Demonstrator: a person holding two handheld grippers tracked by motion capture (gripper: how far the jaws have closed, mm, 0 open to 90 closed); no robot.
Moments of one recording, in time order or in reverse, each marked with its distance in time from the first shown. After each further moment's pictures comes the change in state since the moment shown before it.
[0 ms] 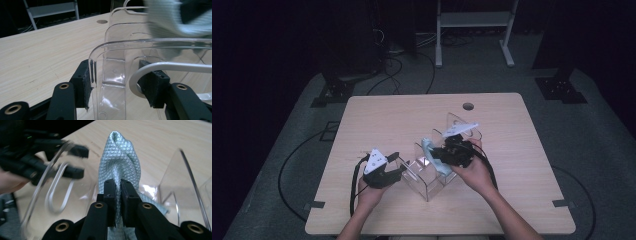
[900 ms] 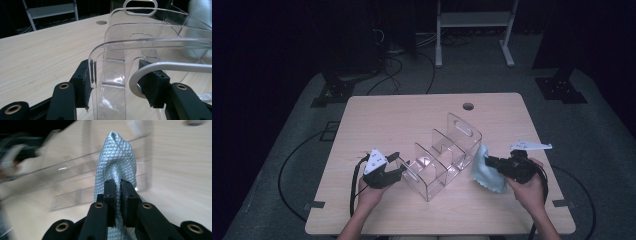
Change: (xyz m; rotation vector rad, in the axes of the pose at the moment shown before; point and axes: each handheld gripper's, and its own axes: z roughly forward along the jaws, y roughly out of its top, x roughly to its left) left arm 0.001 -0.001 0.000 -0.009 -0.005 0.003; right arm -0.081 -0.107 -0.087 -0.147 -0.125 0.249
